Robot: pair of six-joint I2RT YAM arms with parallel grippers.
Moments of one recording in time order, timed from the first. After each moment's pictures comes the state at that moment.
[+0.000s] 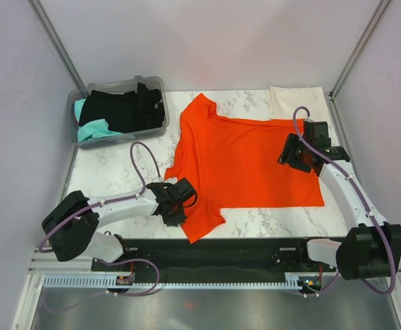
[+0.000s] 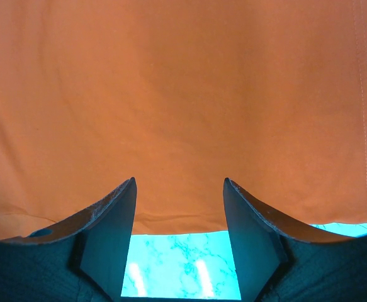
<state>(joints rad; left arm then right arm) -0.92 1.40 0.70 -0.66 -0.16 -1.10 0.06 1.23 1.01 -0.68 -0.05 0.41</state>
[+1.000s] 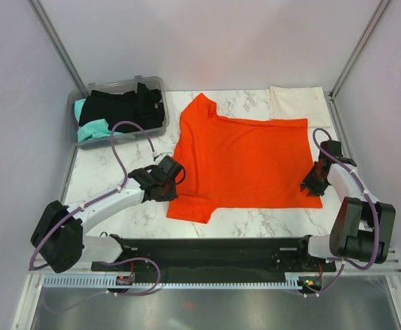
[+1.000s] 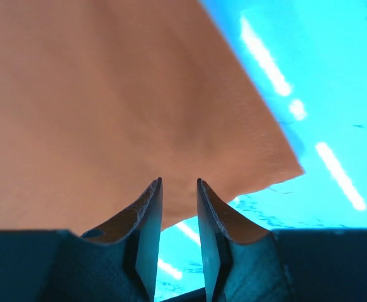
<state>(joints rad) -0.71 1.28 0.81 -0.66 -0.26 -0.73 -0.21 1.36 0.81 -0.70 0.02 0.50</state>
